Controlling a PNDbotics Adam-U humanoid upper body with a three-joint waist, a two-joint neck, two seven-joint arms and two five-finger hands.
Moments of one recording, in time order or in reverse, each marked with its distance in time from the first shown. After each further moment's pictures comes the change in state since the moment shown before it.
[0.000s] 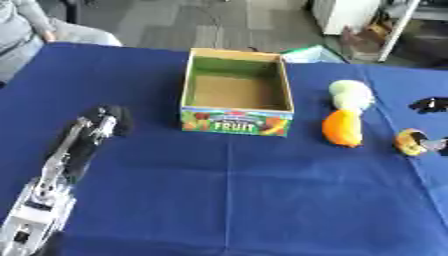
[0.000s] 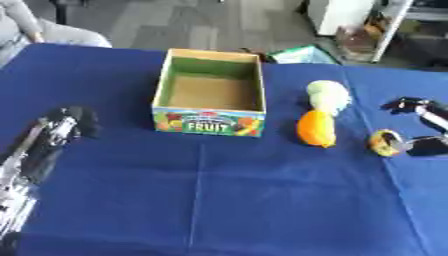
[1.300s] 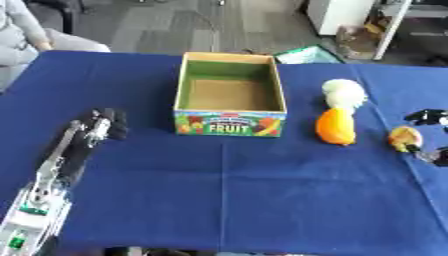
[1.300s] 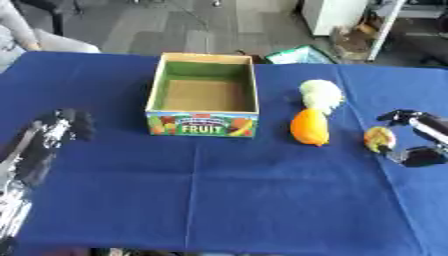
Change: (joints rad) left arm 0.002 -0.017 0.001 0.000 0.003 -0.005 0.004; right arm 0.030 -0.001 0.017 0.029 0.116 0.084 -0.104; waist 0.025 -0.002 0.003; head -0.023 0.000
